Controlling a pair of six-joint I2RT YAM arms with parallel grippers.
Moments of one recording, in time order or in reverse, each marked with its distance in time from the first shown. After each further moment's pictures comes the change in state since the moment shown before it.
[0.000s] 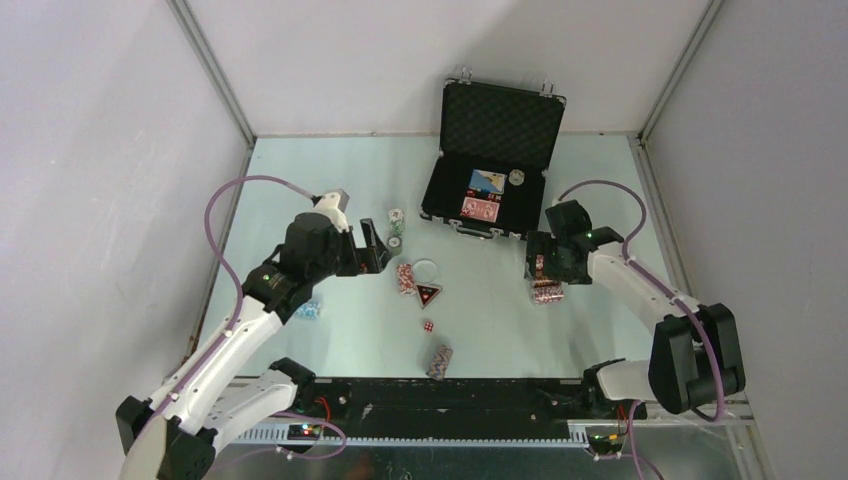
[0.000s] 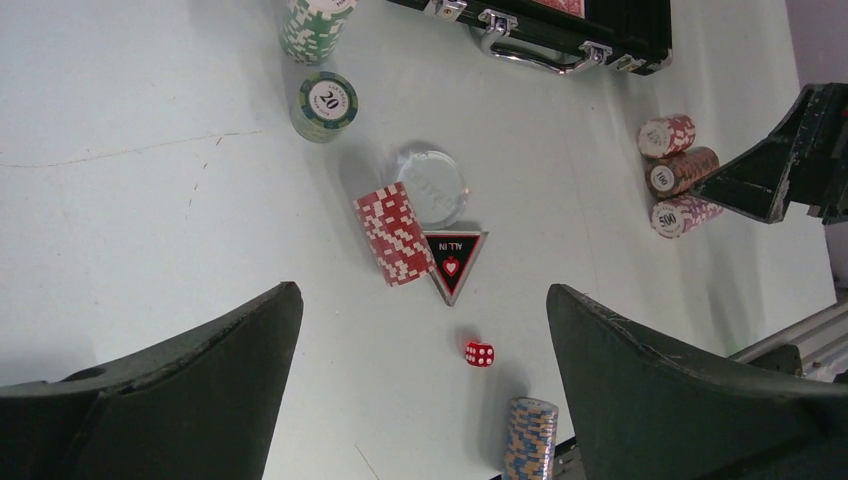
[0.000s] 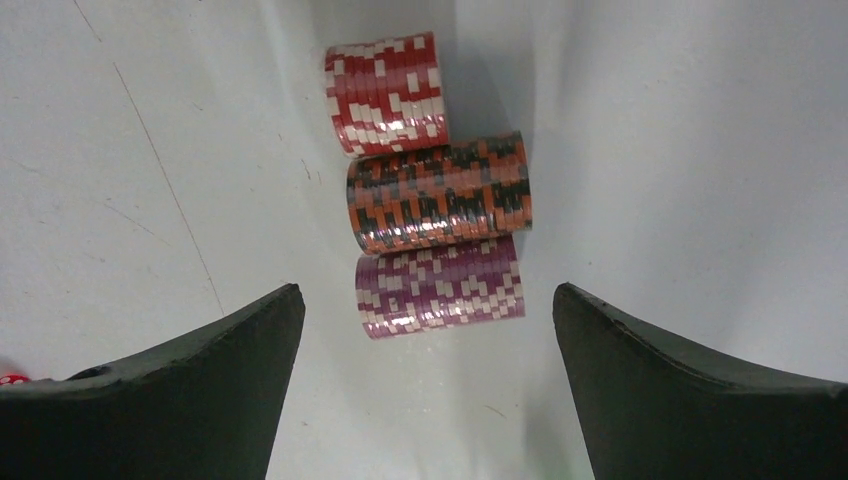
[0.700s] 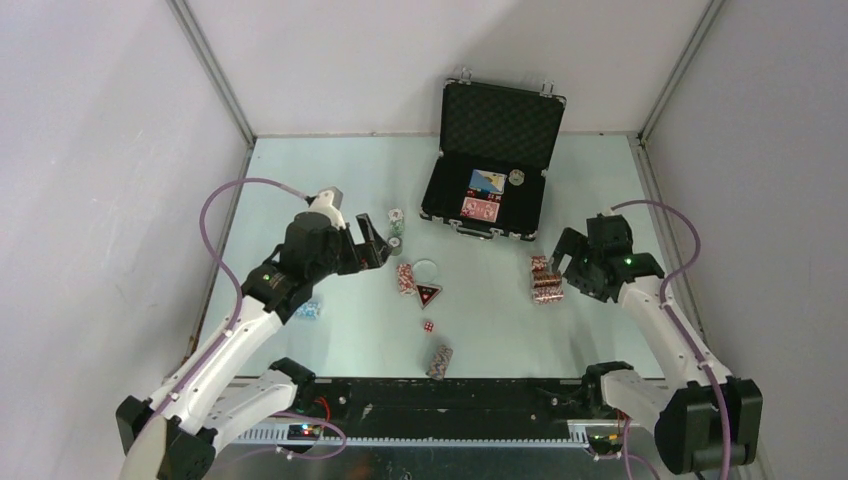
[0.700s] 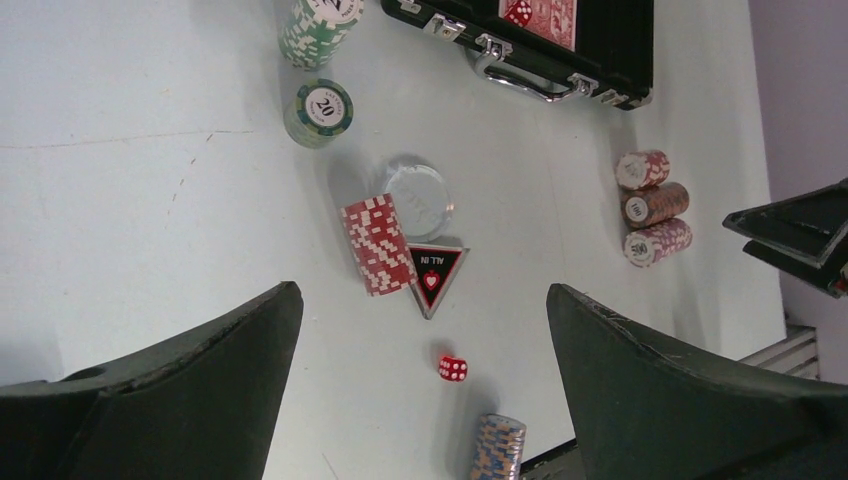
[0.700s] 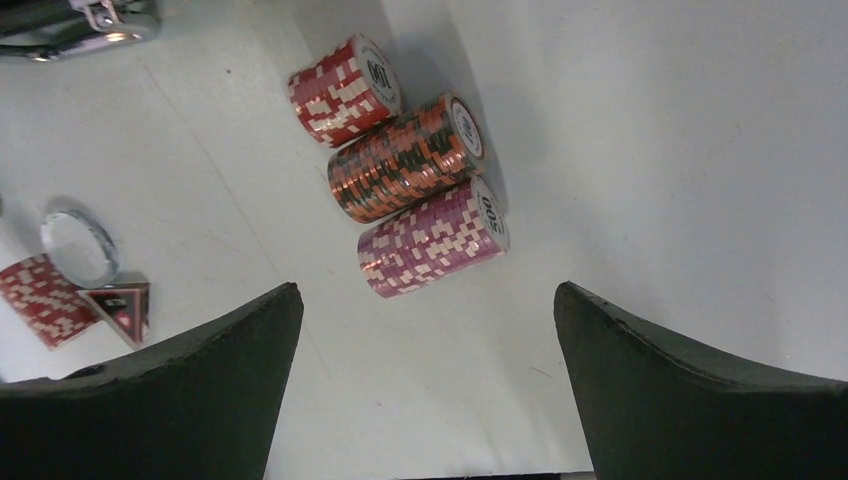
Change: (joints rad) left arm 0.000 0.002 0.000 0.023 -0.027 -0.104; right arm -0.185 -0.303 -0.103 -0.035 -0.111 0.201
